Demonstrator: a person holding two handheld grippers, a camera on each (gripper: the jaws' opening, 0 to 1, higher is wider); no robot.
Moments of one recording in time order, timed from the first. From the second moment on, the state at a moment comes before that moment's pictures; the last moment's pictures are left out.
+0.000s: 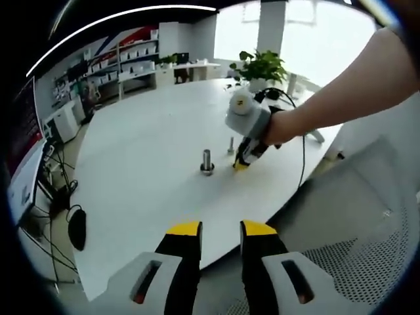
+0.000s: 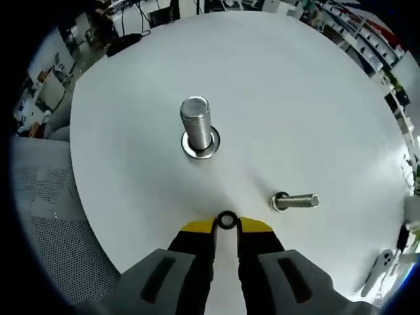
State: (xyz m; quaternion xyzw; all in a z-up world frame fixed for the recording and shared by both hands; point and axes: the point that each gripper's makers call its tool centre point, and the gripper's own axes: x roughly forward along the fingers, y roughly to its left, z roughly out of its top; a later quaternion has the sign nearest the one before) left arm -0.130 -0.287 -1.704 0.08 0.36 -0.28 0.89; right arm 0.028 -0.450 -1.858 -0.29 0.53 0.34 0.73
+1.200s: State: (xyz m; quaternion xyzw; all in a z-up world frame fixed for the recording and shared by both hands) left arm -0.132 -0.291 -1.706 0.07 0.37 -0.28 0.88; right arm 0.015 -0.452 -1.848 -0.30 0.50 0.34 0.74
